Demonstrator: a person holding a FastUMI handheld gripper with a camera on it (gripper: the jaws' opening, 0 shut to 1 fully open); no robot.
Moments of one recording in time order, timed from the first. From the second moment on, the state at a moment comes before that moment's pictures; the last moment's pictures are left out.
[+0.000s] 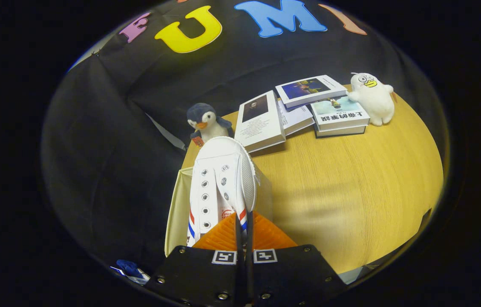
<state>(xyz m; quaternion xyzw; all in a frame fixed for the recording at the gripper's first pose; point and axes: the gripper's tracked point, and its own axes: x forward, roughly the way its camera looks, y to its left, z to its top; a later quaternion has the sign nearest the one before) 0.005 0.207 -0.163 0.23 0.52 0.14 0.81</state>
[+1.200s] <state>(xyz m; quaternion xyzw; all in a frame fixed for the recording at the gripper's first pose) 0.023 0.104 -0.054 0.11 0.33 0.12 0.93</state>
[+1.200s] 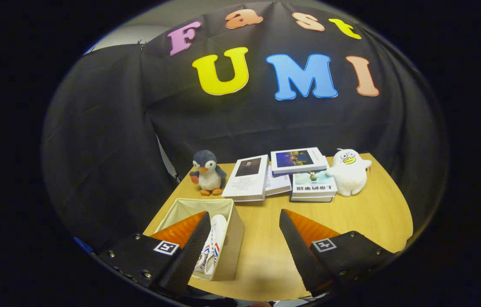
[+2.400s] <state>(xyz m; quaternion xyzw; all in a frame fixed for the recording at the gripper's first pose) 0.002 -0.068 0.038 0.10 0.11 0.00 0.99</state>
